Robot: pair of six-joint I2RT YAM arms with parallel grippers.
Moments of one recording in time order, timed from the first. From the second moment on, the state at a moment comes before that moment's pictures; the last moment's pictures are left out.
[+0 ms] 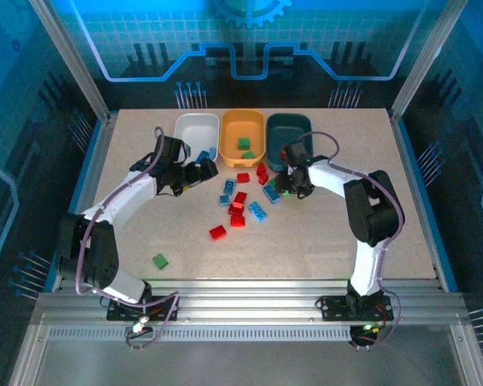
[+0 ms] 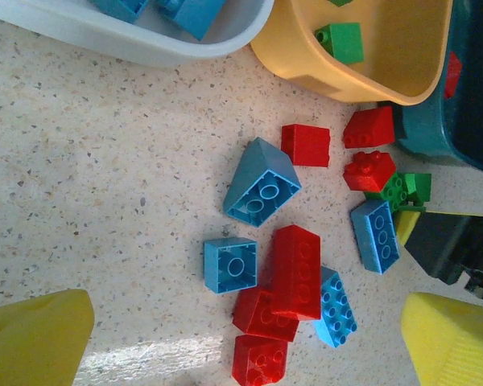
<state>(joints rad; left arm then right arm) -0.20 1.52 1.08 -0.50 0.31 -0.64 0.37 1.94 1.26 -0.51 0.01 0.40</state>
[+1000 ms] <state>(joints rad) -0.21 1.46 0.98 -0.48 0.32 -0.65 0.37 1.71 1.12 -0.48 0.05 0.41</state>
